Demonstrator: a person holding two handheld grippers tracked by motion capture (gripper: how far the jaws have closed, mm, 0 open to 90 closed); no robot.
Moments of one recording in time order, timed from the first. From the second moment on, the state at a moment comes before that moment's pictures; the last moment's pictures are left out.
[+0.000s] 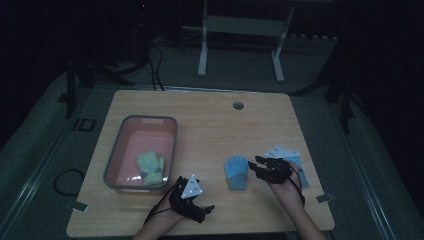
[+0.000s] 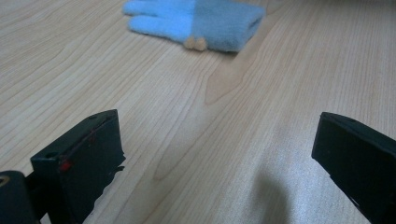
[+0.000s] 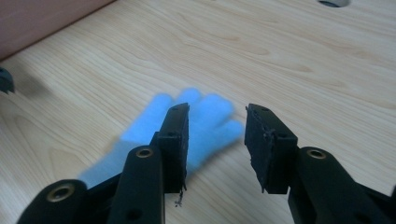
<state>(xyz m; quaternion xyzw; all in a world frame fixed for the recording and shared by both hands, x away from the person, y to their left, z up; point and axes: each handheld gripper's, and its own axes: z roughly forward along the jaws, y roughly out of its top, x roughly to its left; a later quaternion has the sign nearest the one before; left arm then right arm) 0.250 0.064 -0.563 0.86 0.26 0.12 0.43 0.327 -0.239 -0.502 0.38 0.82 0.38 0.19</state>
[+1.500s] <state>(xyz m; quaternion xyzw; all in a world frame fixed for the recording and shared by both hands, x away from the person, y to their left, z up) 0.251 0.063 -0.566 0.86 0.27 0.12 0.43 0.335 -0.388 -0.548 0.43 0.82 0.34 0.18</state>
